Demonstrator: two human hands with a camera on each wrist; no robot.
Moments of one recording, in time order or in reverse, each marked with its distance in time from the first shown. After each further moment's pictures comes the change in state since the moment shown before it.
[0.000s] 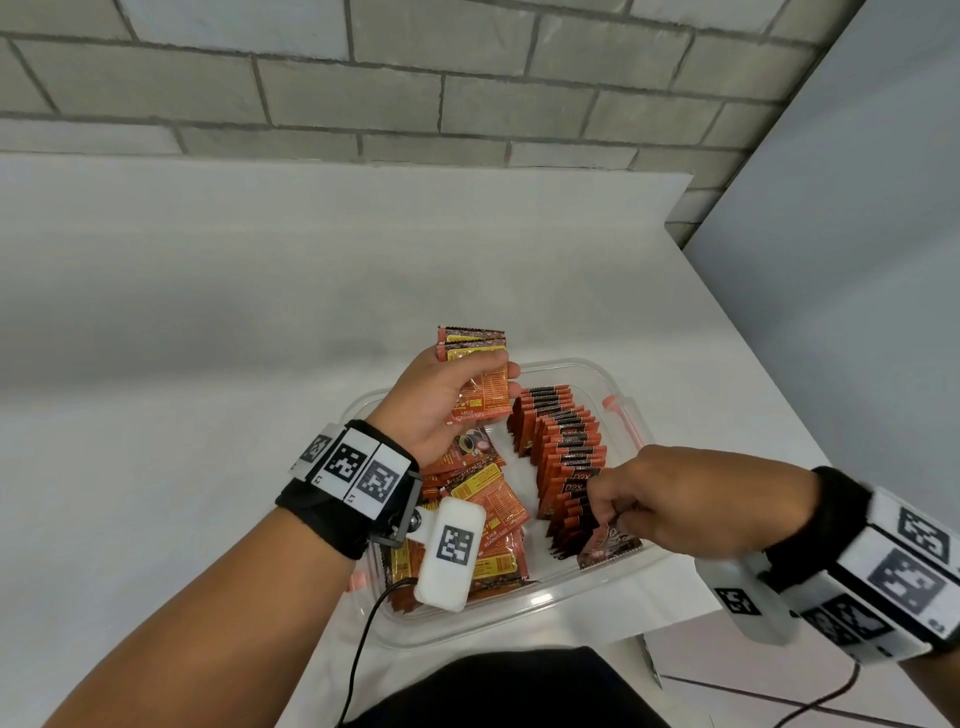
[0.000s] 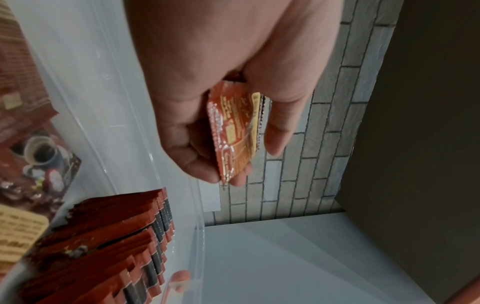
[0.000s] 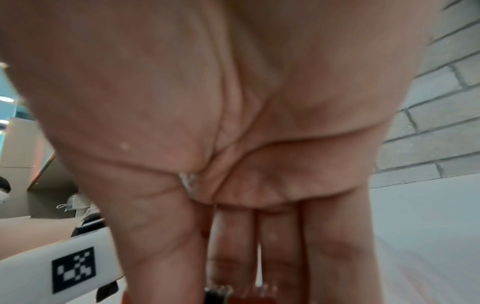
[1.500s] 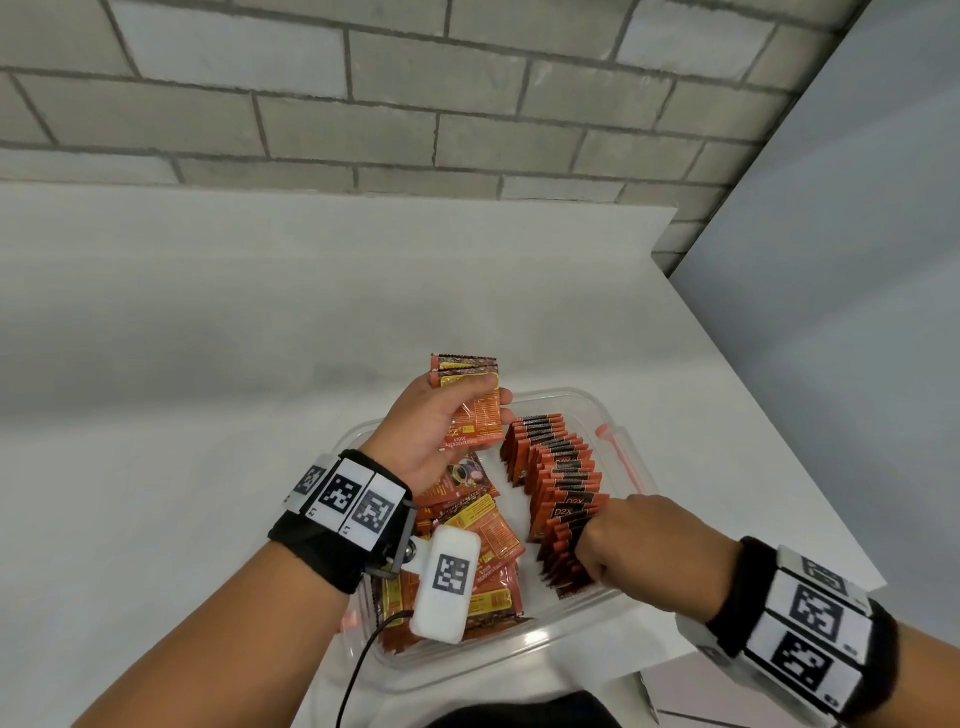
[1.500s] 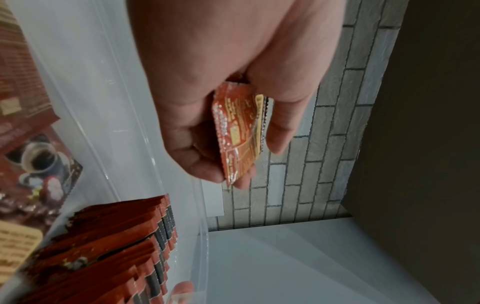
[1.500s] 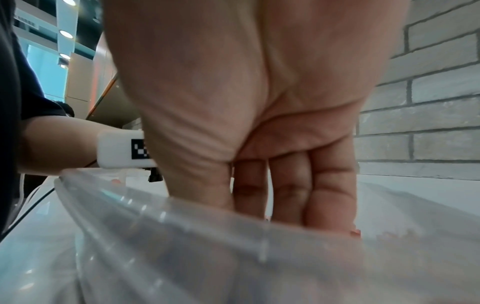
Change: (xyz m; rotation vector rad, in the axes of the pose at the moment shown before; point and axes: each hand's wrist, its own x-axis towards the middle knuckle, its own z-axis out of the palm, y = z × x) left_hand 0.003 0.003 -0.001 -0.029 0.004 0.006; right_hand 0.024 -0.005 0.031 -0.365 0.082 0.045
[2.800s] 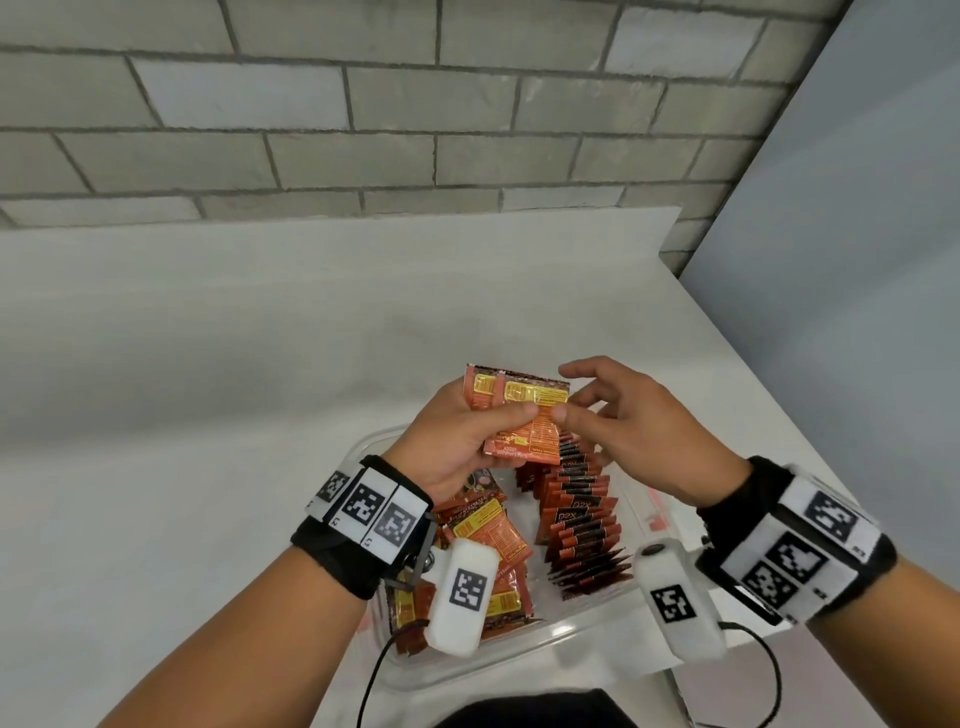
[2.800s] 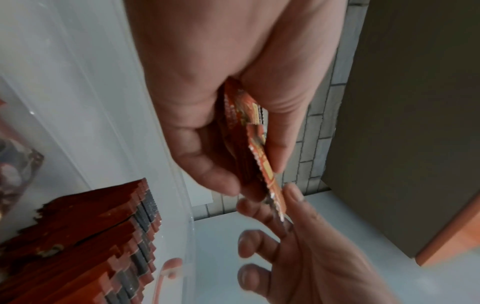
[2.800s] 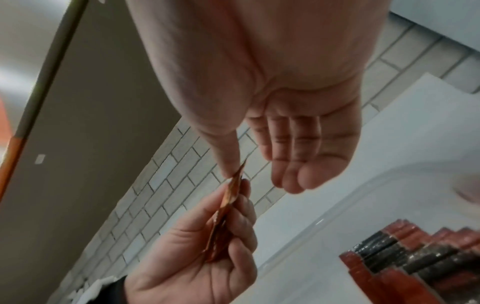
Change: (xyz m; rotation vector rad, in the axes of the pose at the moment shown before) left_hand -0.011 0.000 0.019 0.237 -0.148 0.046; right_hand 0.018 0.027 -0.040 1.091 0.608 0.209
